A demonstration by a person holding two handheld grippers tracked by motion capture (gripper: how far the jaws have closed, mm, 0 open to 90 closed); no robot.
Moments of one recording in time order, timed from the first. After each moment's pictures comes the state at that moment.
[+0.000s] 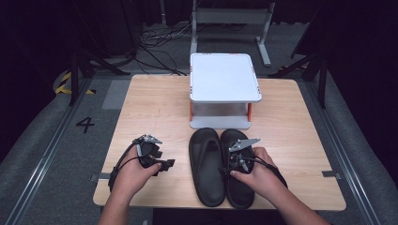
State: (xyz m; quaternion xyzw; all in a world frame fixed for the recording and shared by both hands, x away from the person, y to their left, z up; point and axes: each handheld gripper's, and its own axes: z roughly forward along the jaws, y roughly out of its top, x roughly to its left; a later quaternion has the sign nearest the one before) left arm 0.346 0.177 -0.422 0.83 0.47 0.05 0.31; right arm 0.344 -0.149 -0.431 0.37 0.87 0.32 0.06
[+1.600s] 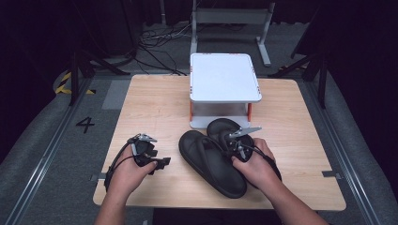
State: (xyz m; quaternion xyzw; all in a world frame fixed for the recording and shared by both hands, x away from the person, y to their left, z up) left arm 0.352 0.184 -0.420 0.82 0.48 0.05 0.31; right arm 0.369 -0.146 -0.409 0.43 0.83 0.33 0.08
